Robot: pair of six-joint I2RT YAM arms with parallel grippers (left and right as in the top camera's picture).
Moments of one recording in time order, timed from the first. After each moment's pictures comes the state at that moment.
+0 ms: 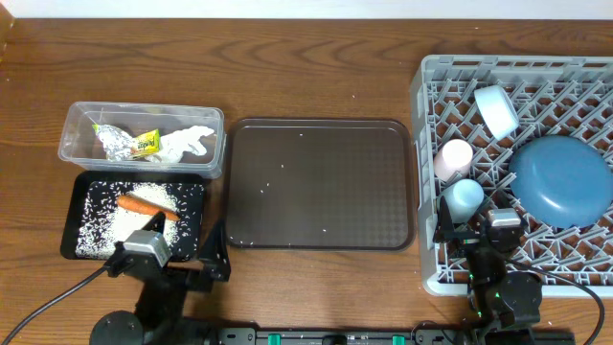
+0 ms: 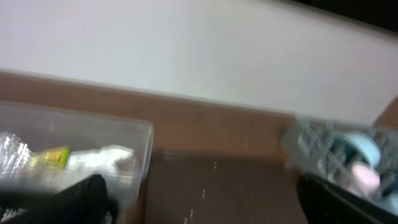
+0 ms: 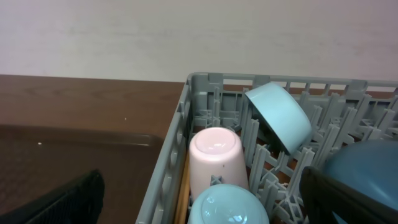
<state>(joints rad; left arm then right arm) -0.16 0.03 0.55 -0.59 0.04 -0.28 0.11 0.01 0.01 -0.07 0.03 0.01</state>
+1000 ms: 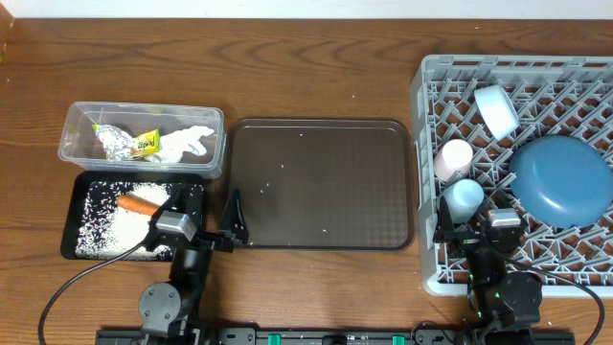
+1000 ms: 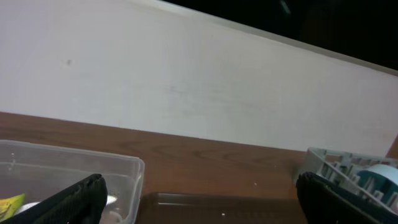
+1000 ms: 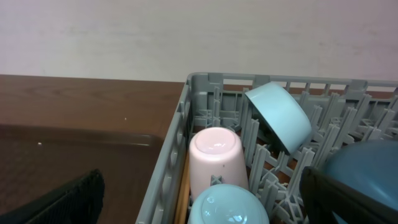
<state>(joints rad) -0.15 0.01 0.01 0.15 0.04 -0.28 0.11 0.01 0.01 -0.07 0.03 0.01</state>
